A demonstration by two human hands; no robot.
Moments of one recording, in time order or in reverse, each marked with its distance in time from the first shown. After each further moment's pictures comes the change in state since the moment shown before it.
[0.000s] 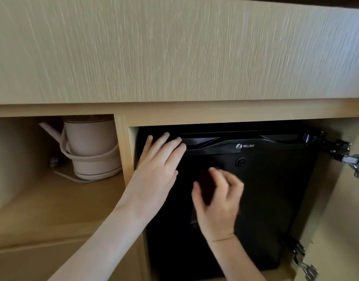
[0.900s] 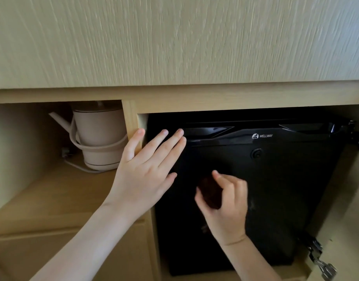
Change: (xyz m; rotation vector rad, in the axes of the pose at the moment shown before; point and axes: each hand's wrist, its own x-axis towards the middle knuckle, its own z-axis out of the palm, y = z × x) left_hand -0.028 -0.036 0.000 0.526 0.120 0.170; right_hand -0.024 0.008 0.003 0.062 -0.117 -0.101
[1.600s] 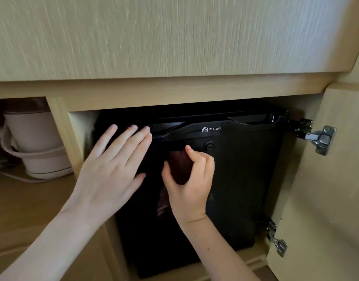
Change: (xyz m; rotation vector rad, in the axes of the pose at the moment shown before) left_hand 0.025 0.022 0.001 -0.194 -0.077 0.057; right_hand 0.038 -0.003 -0.006 0.099 0.132 0.242
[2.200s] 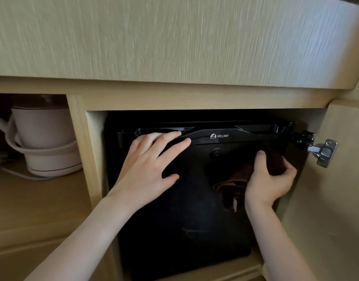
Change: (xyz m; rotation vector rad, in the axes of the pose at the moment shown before) left_hand 0.027 0.031 0.025 -0.417 0.134 -0.119; right_hand 0.066 0.075 -0.073 0.111 0.521 0.650
